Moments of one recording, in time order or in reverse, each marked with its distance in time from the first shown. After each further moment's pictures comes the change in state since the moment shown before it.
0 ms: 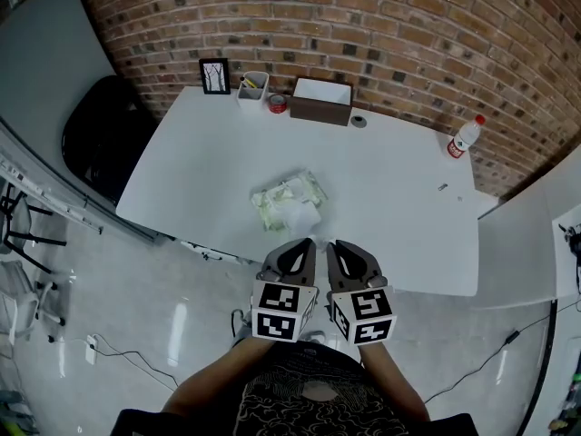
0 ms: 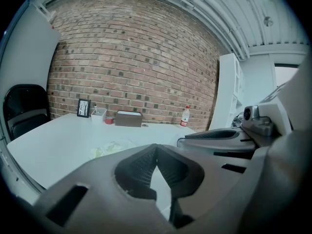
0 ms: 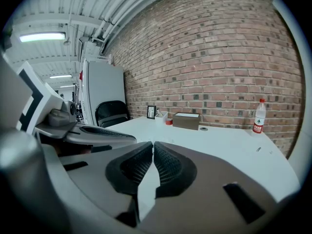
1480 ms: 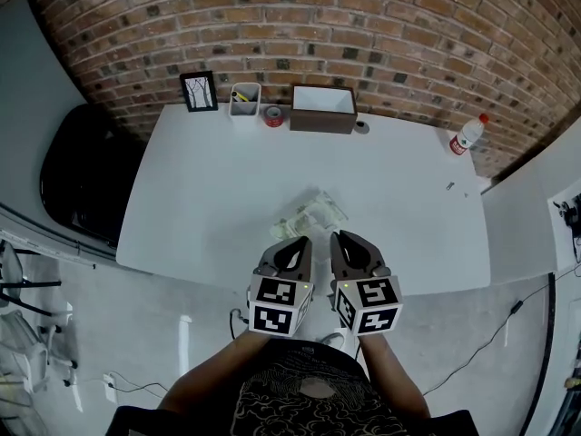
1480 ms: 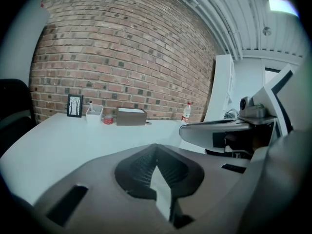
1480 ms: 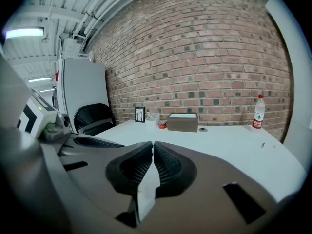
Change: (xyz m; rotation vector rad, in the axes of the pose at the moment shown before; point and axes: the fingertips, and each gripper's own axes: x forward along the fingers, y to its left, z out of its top) left arm 0.040 0.105 0.019 0.032 0.085 -0.153; right arm 0.101 0.009 0.042 0.111 0.016 -0.166
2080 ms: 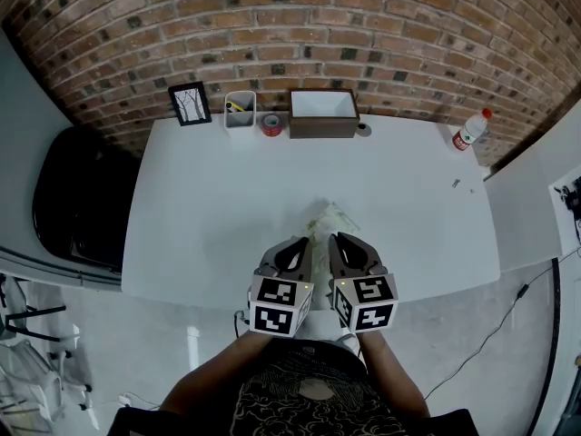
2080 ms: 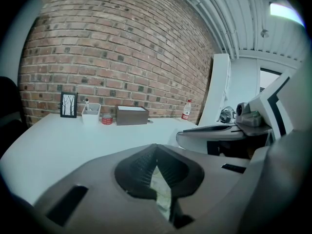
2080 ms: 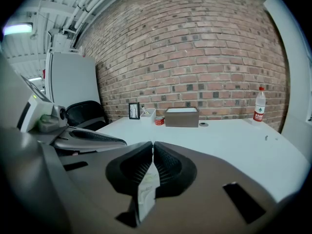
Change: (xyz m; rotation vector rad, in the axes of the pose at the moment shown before) left arm 0.026 0.046 0.005 0.027 0.037 -0.072; right arm 0.056 0.005 -0.008 0.048 0.044 -0.071
